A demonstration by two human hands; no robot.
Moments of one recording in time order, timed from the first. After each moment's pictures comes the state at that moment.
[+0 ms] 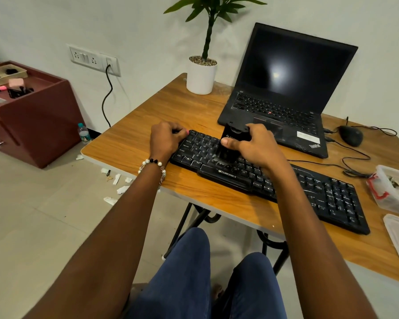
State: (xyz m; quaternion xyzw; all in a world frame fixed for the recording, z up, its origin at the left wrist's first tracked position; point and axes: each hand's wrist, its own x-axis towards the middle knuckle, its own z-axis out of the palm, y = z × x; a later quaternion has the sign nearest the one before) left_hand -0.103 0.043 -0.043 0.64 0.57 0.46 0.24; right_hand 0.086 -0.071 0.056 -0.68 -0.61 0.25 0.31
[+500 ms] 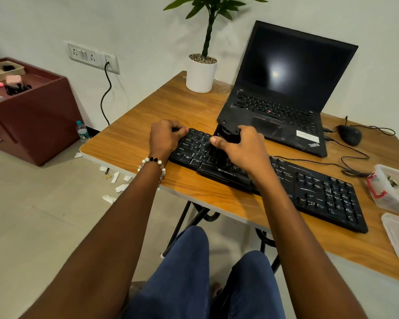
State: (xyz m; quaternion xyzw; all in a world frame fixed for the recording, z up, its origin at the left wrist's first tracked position) left_hand -0.103 0.045 -0.044 0.64 0.57 0.46 0.24; right_hand 0.064 -0.071 0.041 -0.69 -0.61 0.20 0.35
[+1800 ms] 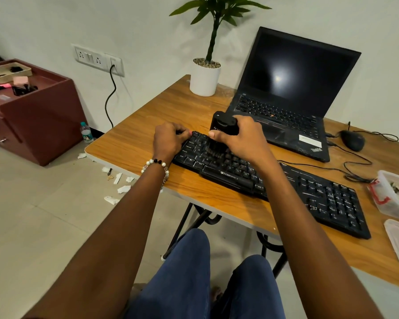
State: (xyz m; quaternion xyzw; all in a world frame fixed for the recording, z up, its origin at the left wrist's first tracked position) left_hand -0.103 0.048 -0.049 0.64 0.57 0.45 0.25; right_hand 0.063 -0.055 0.058 -0.65 -0.67 0.18 0.32
